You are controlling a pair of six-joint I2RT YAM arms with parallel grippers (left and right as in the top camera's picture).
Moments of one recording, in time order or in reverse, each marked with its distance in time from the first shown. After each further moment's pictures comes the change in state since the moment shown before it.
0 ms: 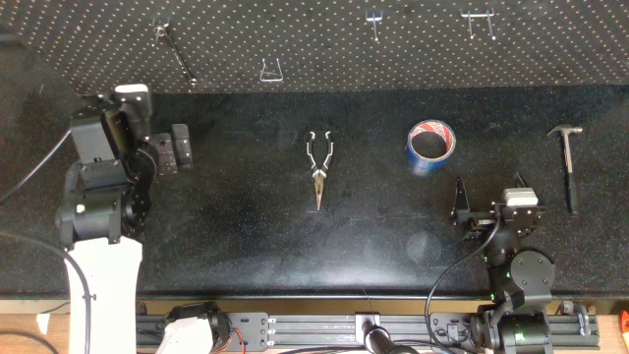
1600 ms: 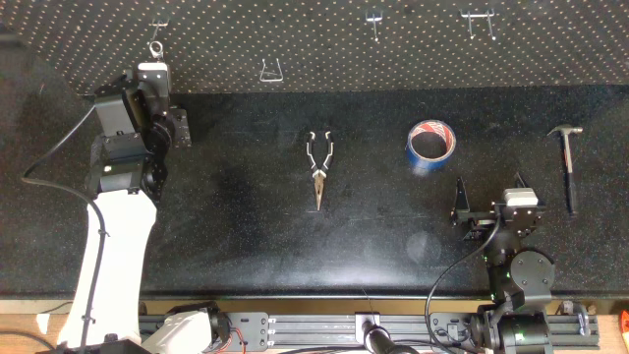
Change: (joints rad) left arm -0.002 0.199 -0.088 0.360 0.094 0.038; right arm 0.000 0.000 0.000 0.000 0.000 0.000
